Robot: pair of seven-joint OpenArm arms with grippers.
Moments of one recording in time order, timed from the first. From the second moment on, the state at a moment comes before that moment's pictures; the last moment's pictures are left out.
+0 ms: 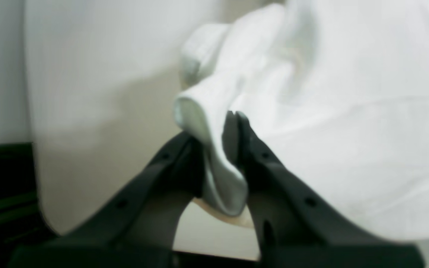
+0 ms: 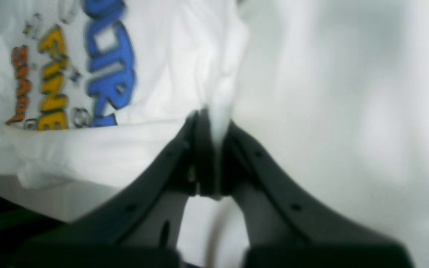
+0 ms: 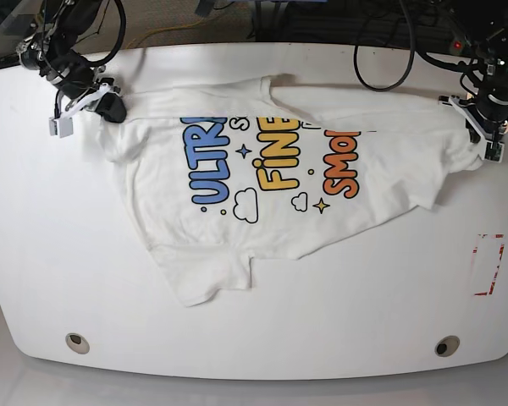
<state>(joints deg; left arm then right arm) 13.8 -6.3 -44.2 114.2 -3.4 -43.2 54.0 -17.4 6.4 43.2 95.7 51.0 34.7 -69.1</state>
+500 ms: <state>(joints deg) 12.6 -6.2 -47.9 114.2 -3.5 -43.4 60.3 -19.0 8.1 42.8 102.0 51.3 35.1 -69.5</state>
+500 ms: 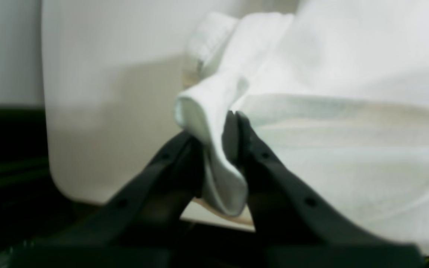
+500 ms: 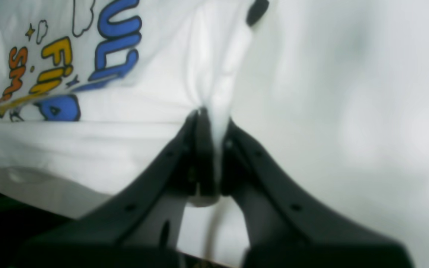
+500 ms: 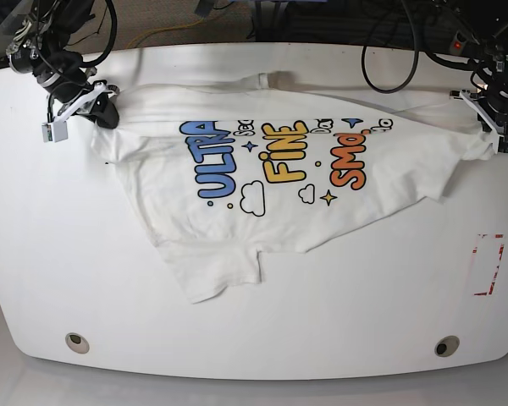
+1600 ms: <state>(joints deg) -28.0 -9.7 -23.7 114.3 1.3 -41.1 69.5 32.2 23.1 18.7 81.4 43.1 35.2 -69.3</state>
